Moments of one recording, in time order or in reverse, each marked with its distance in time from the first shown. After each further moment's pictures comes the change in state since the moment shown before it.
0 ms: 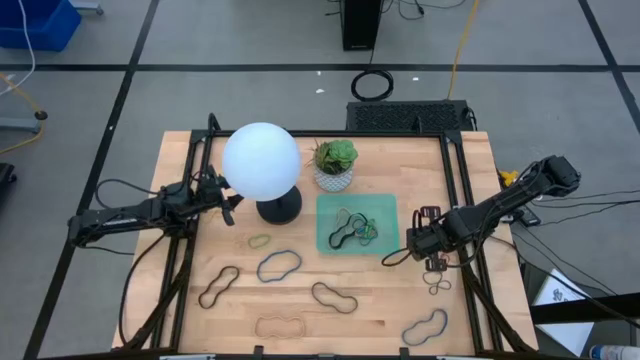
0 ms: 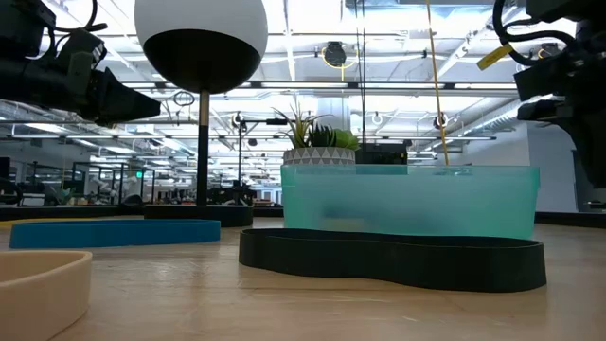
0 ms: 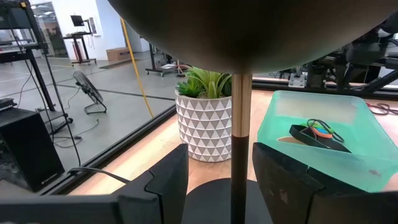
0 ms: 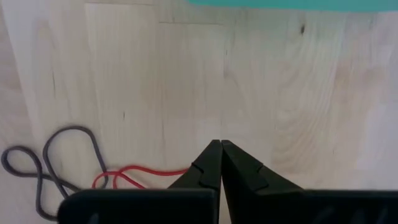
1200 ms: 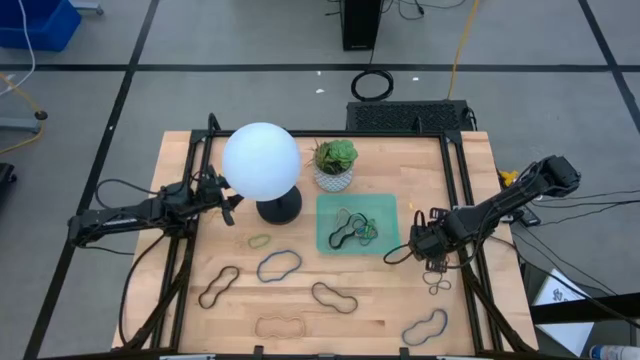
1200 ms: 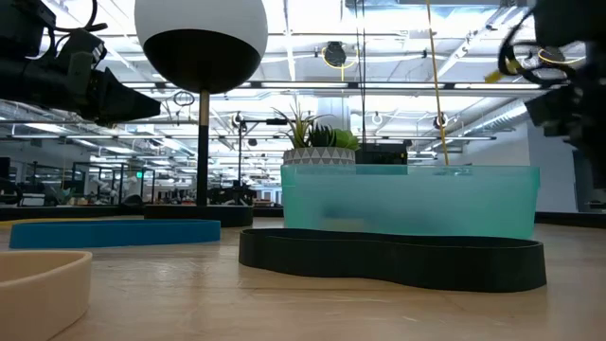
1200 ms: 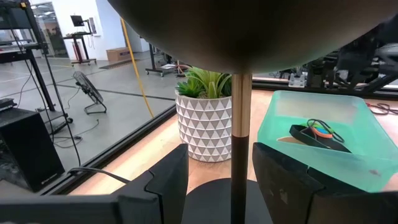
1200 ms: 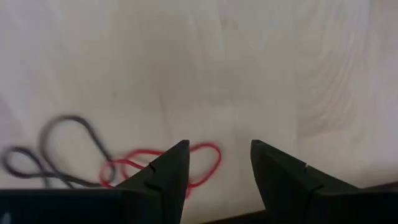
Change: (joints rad) left arm 0.000 0.000 0.000 0.000 0.000 0.001; right arm 0.000 0.000 -0.068 -0.013 -0.079 0.199
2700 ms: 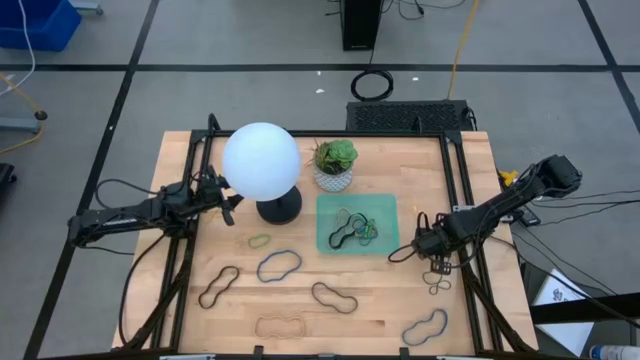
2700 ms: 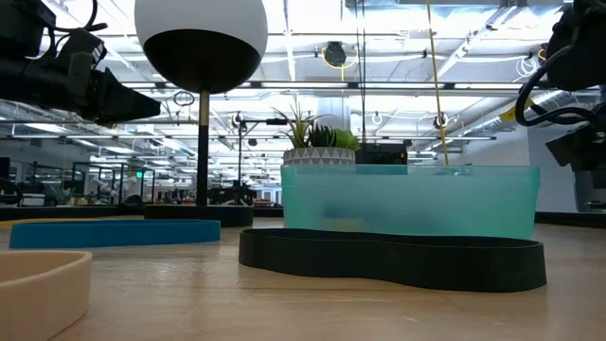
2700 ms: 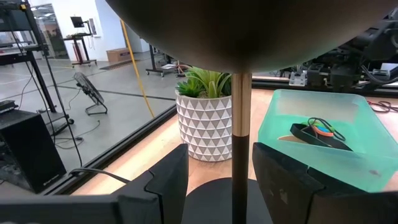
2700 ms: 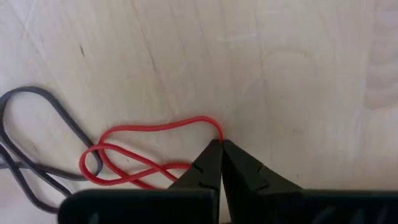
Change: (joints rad) left arm 0.000 0.000 0.000 -0.005 0.000 0.011; right arm -0.001 0.000 -0.238 0.171 -0.157 0.063
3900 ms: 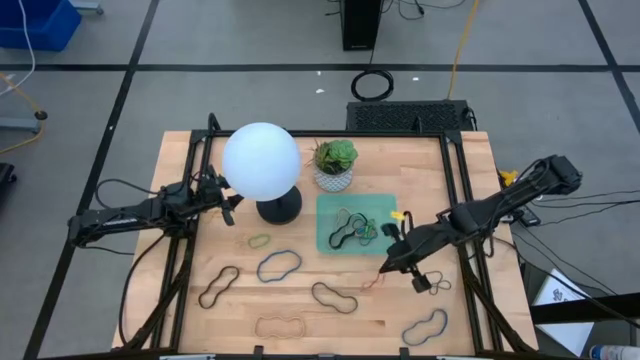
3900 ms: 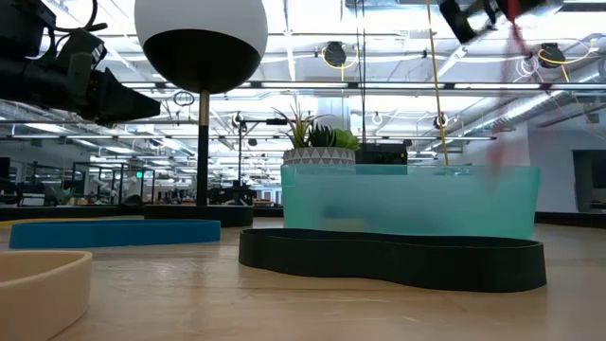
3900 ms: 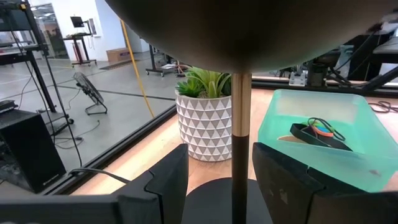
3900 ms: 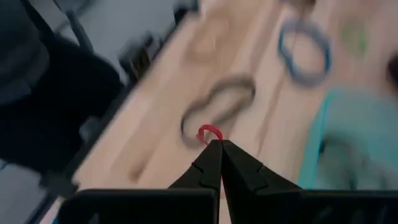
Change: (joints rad) left arm 0.000 0.001 0.000 0.004 0.000 -0.001; right arm -0.004 -0.032 0.440 0.580 0.029 -0.600
